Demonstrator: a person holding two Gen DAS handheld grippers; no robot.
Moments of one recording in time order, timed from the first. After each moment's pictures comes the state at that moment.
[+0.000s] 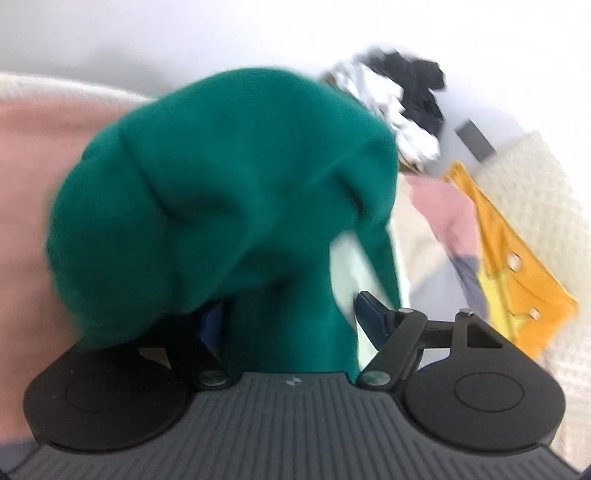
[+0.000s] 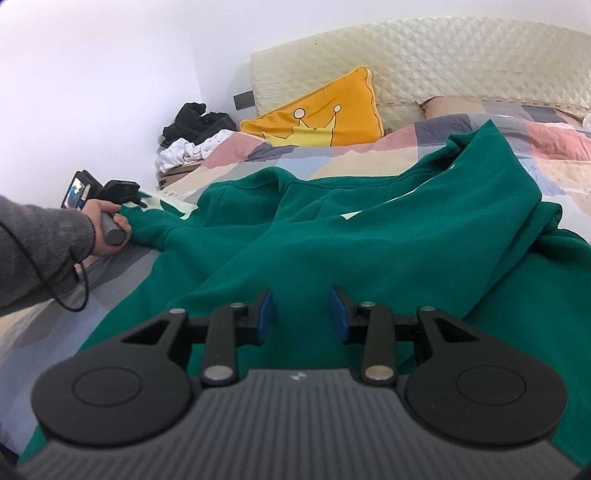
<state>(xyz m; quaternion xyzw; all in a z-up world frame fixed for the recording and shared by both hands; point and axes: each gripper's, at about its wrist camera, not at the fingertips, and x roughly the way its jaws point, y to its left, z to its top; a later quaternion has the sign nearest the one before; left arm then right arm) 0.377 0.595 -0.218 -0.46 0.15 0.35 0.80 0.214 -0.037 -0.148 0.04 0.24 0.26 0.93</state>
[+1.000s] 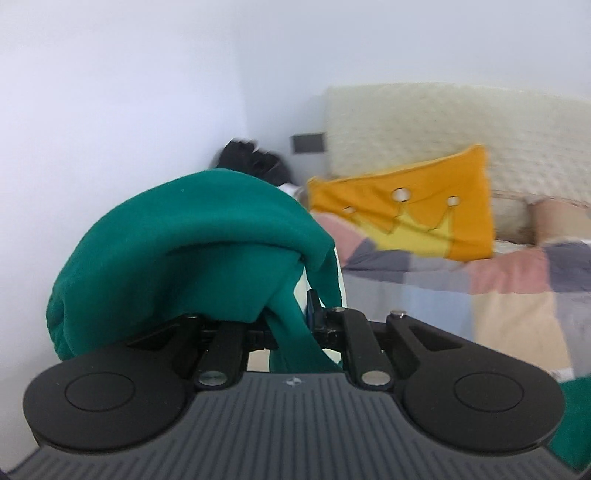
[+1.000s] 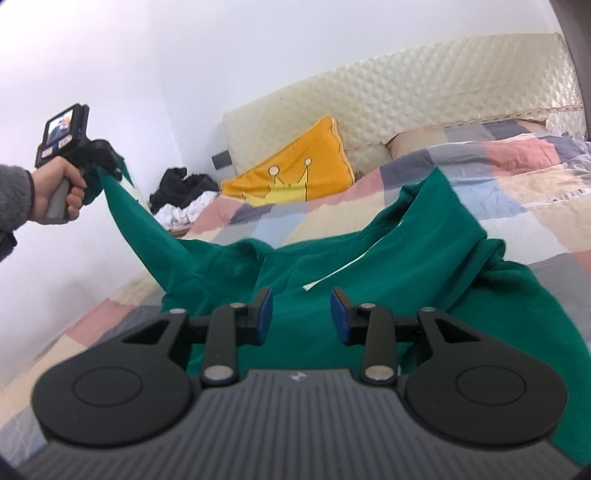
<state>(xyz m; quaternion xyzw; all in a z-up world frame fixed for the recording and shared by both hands) 0.399 0.369 0.073 0.02 0.20 0.28 0.94 0.195 -0.102 -0.098 0.12 0.18 0.23 0.95</state>
